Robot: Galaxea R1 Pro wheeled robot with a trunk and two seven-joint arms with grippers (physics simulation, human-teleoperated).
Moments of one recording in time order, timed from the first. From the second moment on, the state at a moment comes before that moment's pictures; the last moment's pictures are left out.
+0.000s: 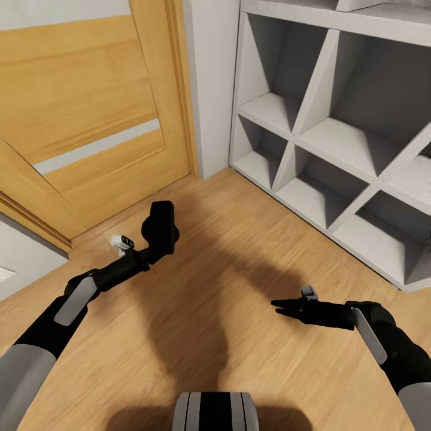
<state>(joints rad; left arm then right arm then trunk) -0.74 0.32 -0.23 -1.02 1.16 0.70 -0.97 -0.57 -0.33 0.02 -1.05 -0.44 1.03 1.15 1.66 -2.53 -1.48</state>
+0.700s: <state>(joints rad) -0.74 0.31 -0.25 -1.14 1.15 0.70 -0.93 -0.57 -0.33 0.02 -1.05 -0.44 1.00 1.15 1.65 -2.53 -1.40</state>
